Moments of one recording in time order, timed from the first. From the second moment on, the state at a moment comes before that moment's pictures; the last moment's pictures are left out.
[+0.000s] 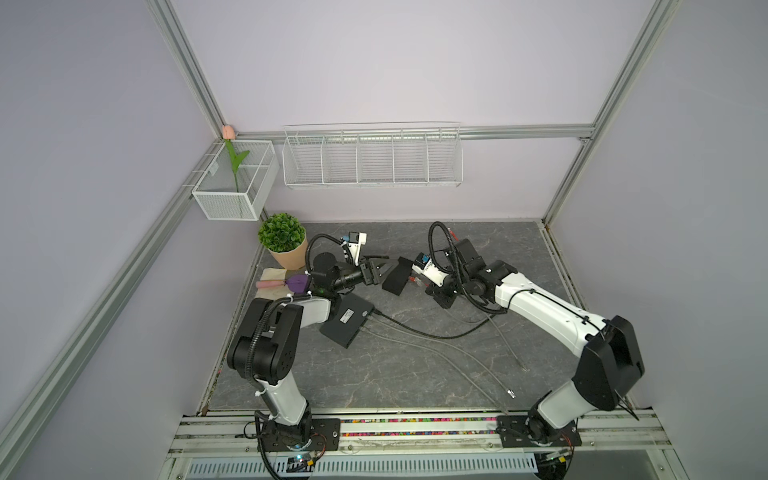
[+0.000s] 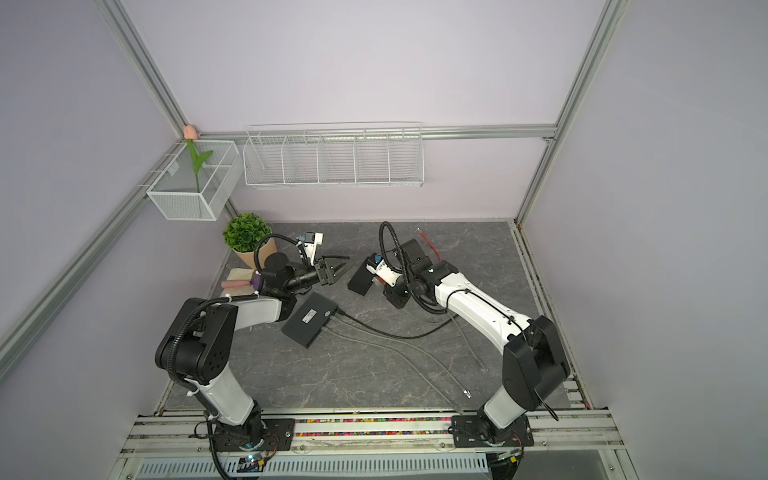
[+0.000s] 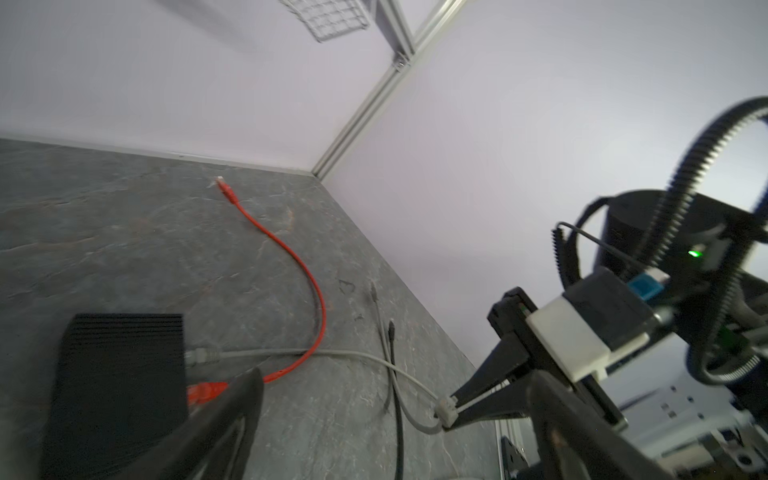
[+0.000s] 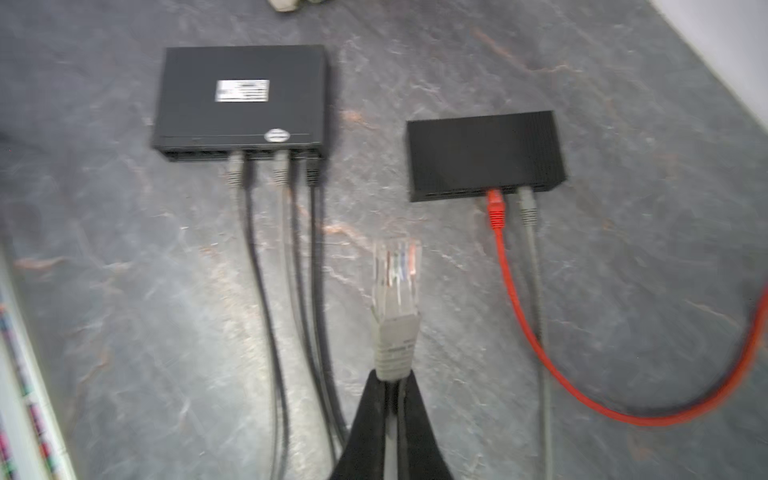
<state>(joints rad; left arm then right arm) -0.30 1.74 0.84 0.89 0.88 -0.72 0.63 1.64 1.35 -0.66 -0.14 -0.34</state>
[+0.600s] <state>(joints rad) -0.29 2.04 1.13 0.28 0.56 -0.44 0.59 2.19 1.92 -0.91 0.03 -0.62</state>
